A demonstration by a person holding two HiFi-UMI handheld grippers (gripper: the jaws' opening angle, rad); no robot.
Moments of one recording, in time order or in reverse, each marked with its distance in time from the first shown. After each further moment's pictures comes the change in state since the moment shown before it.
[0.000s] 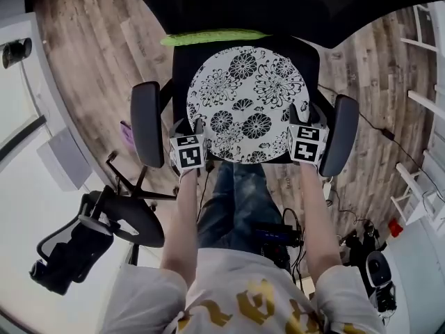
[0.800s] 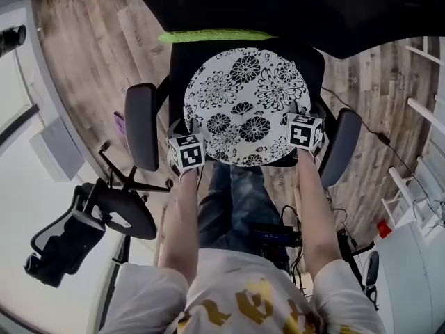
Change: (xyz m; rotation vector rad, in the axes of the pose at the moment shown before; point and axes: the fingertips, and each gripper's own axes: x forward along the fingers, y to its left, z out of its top) left arm 0.025 0.011 -0.014 -0.049 0.055 0.081; right arm 0.065 -0.021 -0.022 -0.095 0.197 -0.072
